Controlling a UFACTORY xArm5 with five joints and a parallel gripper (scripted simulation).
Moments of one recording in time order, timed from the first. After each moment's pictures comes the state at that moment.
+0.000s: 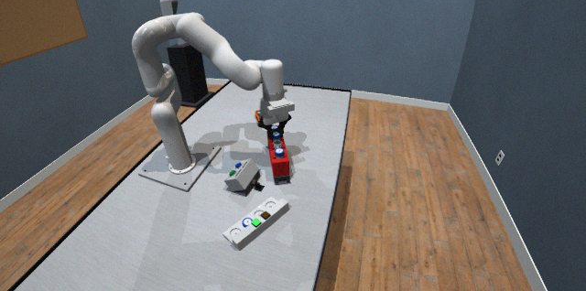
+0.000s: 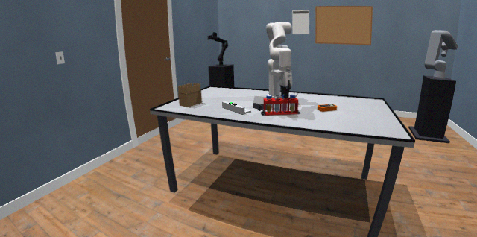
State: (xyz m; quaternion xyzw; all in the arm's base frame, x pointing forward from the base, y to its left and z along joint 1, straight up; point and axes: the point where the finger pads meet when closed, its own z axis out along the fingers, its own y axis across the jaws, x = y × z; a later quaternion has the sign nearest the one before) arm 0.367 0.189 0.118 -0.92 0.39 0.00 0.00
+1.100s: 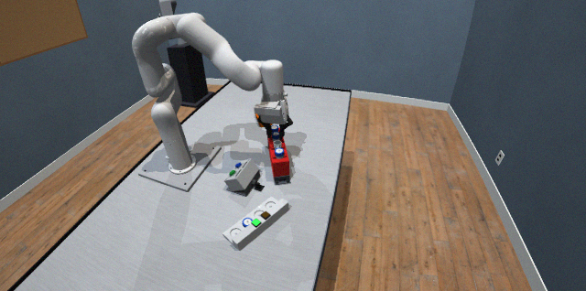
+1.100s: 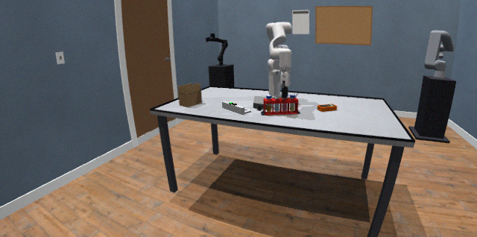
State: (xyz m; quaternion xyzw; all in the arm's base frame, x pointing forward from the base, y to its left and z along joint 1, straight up) arm 0.367 0.189 0.116 -0.74 0.67 0.00 0.00
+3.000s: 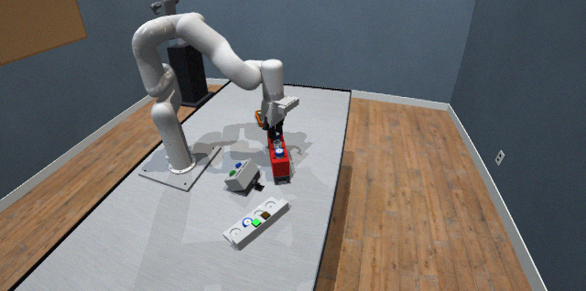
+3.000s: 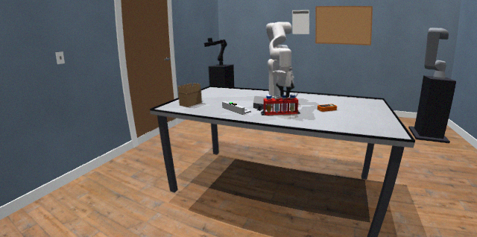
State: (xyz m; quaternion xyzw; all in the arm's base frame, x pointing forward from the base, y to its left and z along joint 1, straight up) arm 0.367 0.189 0.118 -0.99 0.15 0.00 0.00
